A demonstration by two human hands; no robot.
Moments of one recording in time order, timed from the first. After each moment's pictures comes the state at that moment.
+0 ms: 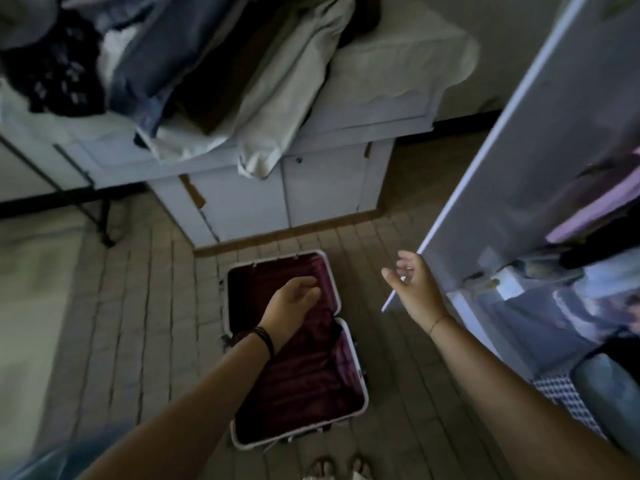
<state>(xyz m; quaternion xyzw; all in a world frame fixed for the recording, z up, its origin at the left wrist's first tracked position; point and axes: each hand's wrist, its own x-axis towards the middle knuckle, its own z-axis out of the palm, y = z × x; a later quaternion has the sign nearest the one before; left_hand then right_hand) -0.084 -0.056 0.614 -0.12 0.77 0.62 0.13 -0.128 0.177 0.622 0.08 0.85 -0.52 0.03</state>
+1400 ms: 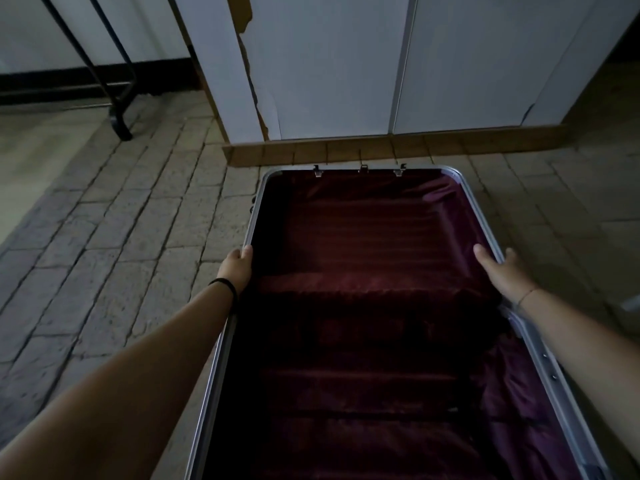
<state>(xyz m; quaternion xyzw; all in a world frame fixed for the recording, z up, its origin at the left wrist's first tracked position) -0.190 -0.355 -0.073 -0.40 0.80 0.45 0.01 -0.313 0.069 -0.071 0.16 0.86 -0.47 0.14</state>
